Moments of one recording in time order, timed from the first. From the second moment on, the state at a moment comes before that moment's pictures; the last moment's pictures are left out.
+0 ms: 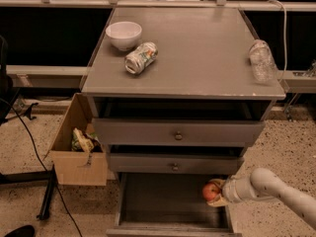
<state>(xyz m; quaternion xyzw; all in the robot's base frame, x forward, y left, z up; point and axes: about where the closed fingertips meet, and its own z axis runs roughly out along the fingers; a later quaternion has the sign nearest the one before) 0.509 -0.248 0.297 -0.61 0.72 0.18 0.29</state>
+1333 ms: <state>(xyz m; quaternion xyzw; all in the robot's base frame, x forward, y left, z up) 0.499 -0.227 0.214 -0.64 0.68 0.20 0.30</state>
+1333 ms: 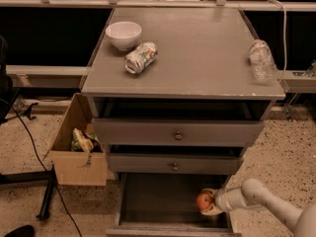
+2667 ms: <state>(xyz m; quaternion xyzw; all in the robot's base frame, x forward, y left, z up) 0.480 -0.174 0.173 -0.67 0.65 0.22 0.29</state>
